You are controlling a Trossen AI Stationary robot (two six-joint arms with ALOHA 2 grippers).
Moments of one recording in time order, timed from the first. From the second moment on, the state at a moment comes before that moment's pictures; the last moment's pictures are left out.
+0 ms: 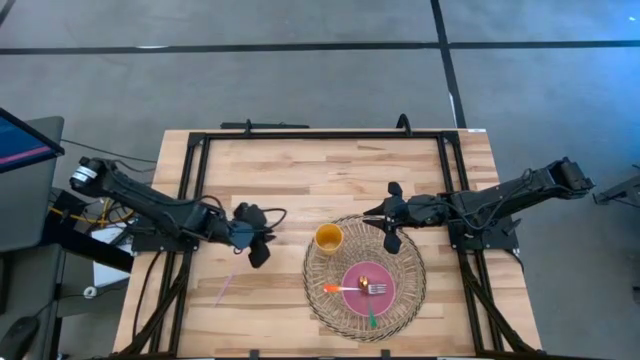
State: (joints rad) left arm -0.38 0.99 0.68 -0.39 -0.41 -0.68; right arm 0.18 1.04 0.50 0.09 0.29 0.18
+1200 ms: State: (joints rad) left arm -0.39 1.27 0.57 -0.58 -0.33 -0.98; right arm 0.18 1.04 0.50 0.09 0.29 0.18
